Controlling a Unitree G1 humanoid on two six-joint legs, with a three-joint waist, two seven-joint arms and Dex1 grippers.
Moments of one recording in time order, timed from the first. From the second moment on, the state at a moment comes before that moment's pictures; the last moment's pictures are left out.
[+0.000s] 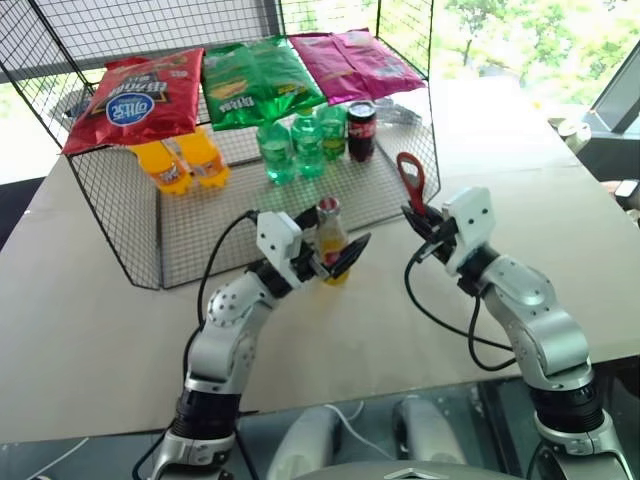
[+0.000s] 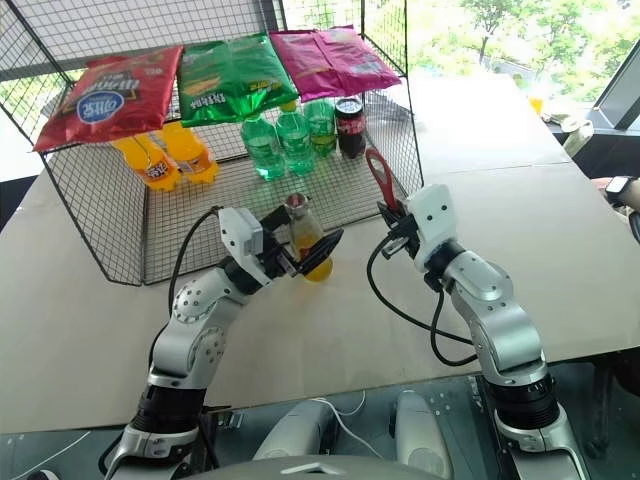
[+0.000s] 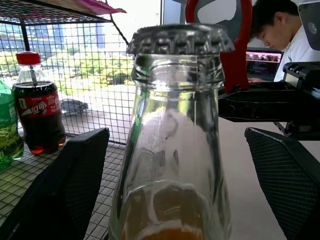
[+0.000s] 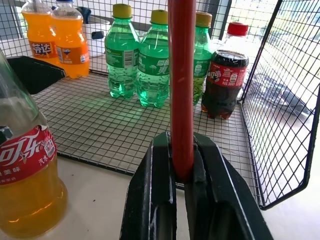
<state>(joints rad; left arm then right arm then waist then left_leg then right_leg) -0.20 0.26 -0.05 -0.22 -0.37 0.08 -0.69 -0.28 -0.31 0.11 -0.44 0.23 0.47 0.38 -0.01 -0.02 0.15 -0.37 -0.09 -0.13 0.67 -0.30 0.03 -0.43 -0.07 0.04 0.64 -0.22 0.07</state>
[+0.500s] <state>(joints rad) -0.19 0.24 -0.04 -0.22 -0.40 0.02 -0.69 -0.28 -0.31 0.12 -0.44 0.23 0.47 0.38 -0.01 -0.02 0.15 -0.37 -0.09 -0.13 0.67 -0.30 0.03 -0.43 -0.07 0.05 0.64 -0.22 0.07</state>
